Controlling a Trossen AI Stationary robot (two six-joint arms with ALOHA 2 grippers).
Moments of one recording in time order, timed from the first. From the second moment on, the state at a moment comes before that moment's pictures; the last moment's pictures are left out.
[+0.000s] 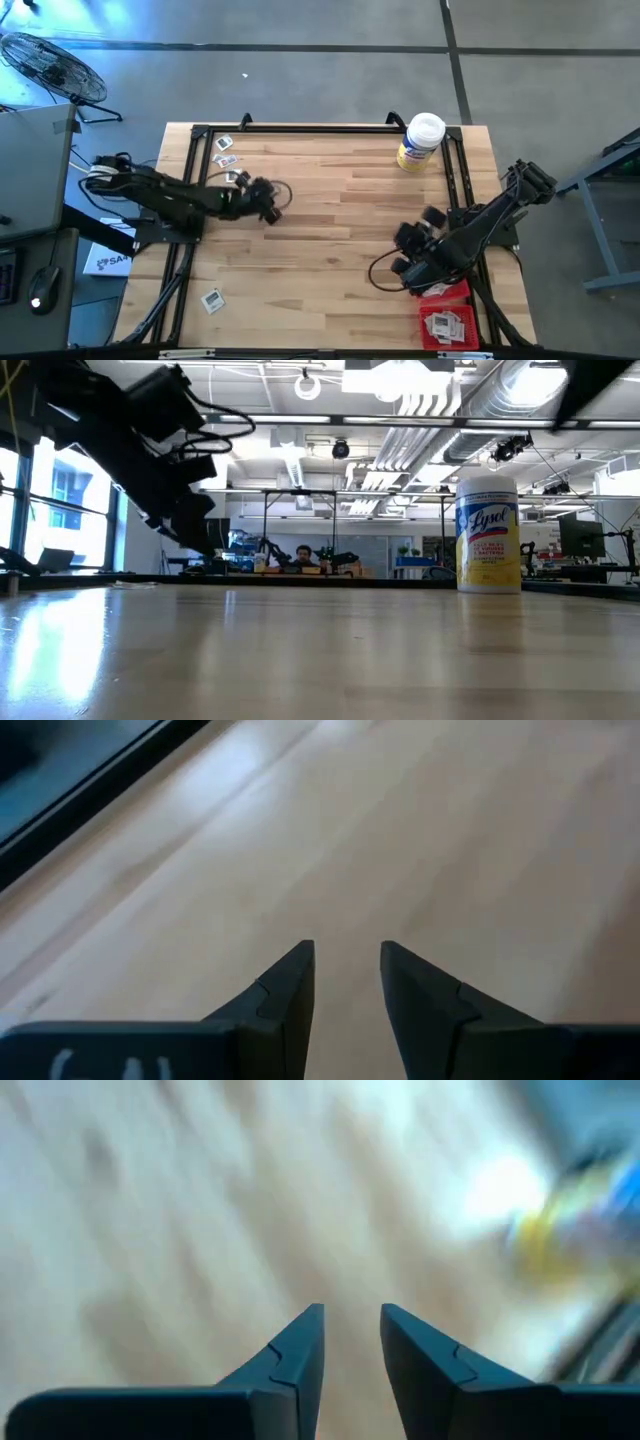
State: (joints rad) left arm -0.01 1.30 0.49 -0.07 -0.66 -0.45; right arm 0.66 1.52 1.29 -1.43 0.61 1.19
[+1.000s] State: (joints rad) left arm 0.60 1.21 0.38 -0.29 -0.80 -1.00; right arm 0.20 1.52 0.76 0.36 0.60 0.16
